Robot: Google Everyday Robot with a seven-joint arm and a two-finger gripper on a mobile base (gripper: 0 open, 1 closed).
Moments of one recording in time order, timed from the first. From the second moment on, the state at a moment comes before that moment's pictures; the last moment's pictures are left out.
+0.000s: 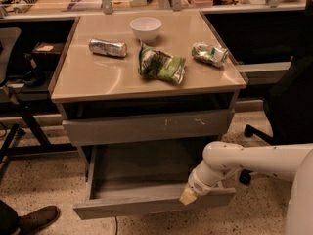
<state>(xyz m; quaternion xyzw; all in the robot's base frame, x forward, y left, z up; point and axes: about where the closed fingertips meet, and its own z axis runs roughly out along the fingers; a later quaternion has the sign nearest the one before) 0.452 -0.115 0.438 -0.45 0.87 0.19 0.06</state>
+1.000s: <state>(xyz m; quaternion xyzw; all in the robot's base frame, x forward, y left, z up) 0.424 -0.118 0.442 -0.44 0.88 0.18 0.04</state>
